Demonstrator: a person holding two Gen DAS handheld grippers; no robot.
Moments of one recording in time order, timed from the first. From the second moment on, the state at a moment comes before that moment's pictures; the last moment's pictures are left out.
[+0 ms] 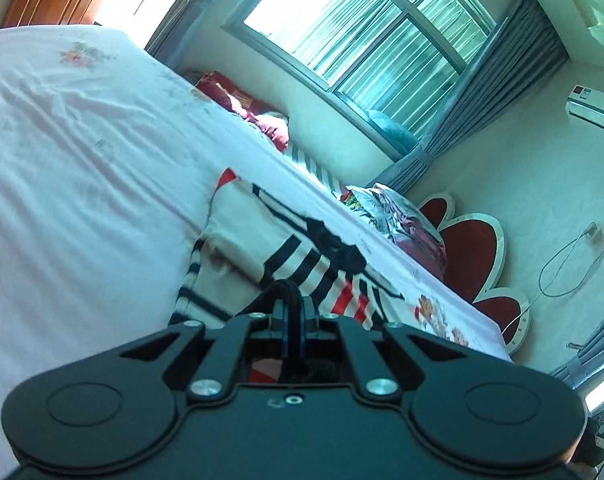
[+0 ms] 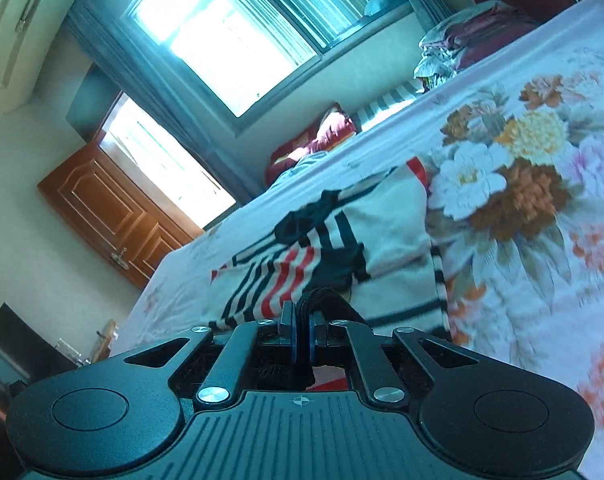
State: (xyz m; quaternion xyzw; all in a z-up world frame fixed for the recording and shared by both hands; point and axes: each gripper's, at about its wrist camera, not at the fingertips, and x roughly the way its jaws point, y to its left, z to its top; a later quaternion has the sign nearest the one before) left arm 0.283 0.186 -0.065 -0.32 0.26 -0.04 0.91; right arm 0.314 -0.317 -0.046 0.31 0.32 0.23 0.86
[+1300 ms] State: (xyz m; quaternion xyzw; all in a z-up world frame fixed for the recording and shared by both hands) left arm 0.598 0.182 -0.128 -0.12 0.41 -0.07 0.90; right arm 0.609 -0.255 -0.132 0.18 0.38 0.16 0.89
